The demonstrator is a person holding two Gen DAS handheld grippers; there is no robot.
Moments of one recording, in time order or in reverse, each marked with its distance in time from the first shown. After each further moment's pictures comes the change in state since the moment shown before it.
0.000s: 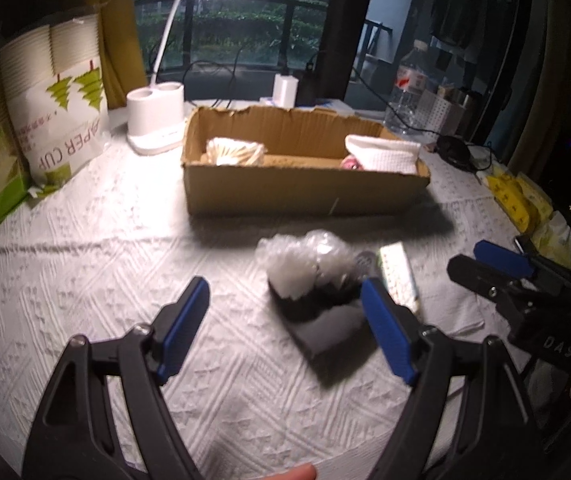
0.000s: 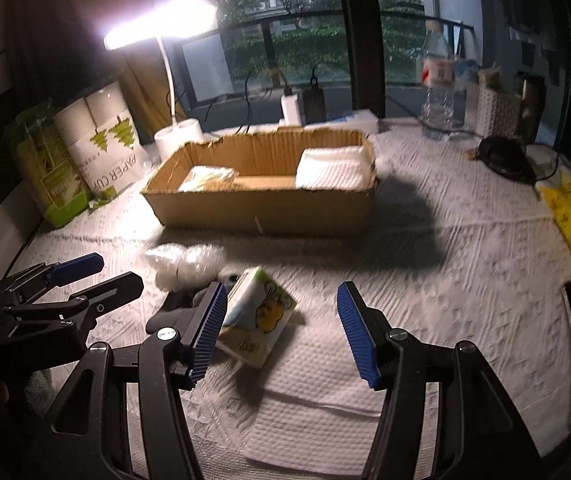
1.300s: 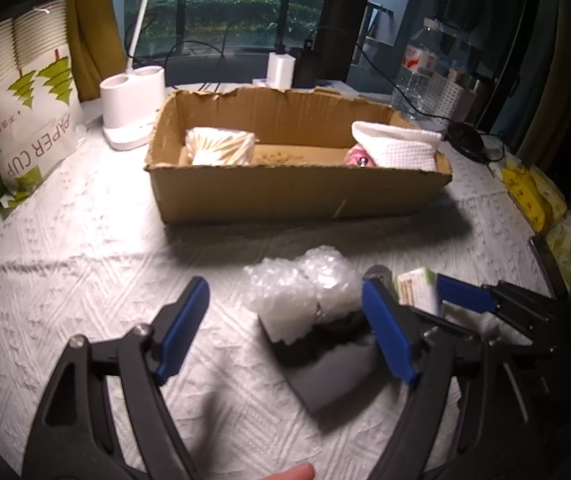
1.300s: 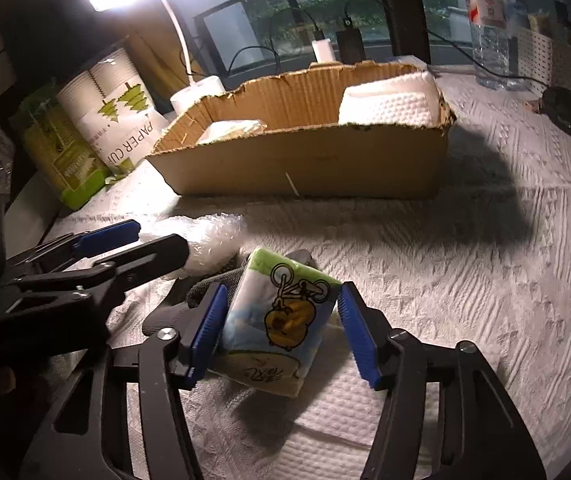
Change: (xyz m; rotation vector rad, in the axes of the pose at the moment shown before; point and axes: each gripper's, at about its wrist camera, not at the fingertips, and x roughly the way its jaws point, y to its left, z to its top) left arm 0.049 -0.007 0.023 0.012 0.065 -0.007; right arm 0.057 -0.003 -0.003 0.015 0.095 0.154
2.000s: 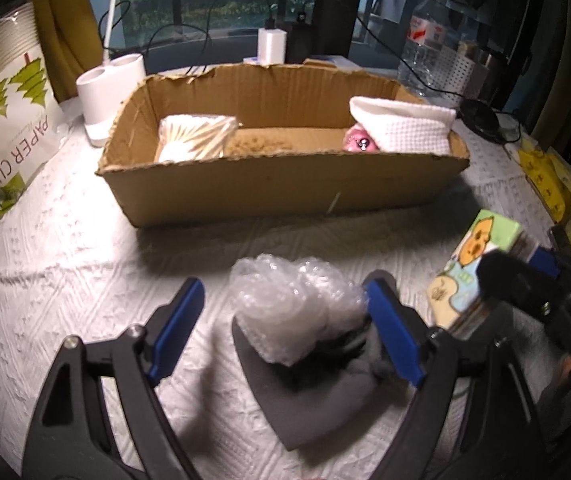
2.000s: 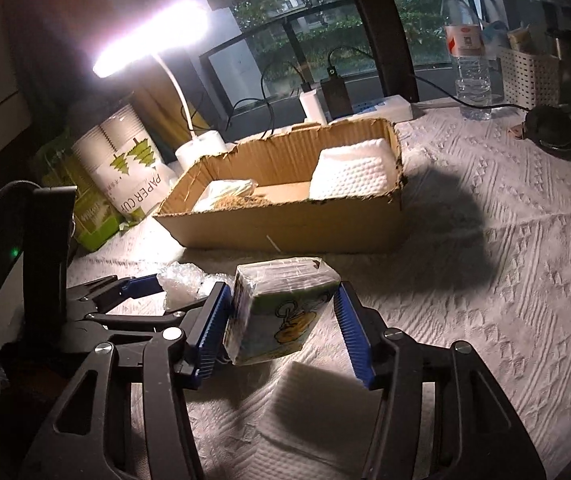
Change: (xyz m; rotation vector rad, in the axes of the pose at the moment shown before) left arm 0.032 -0.020 0.009 0.037 0.072 0.055; right arm -0.033 -0.031 0.017 0.053 -0.129 0.067
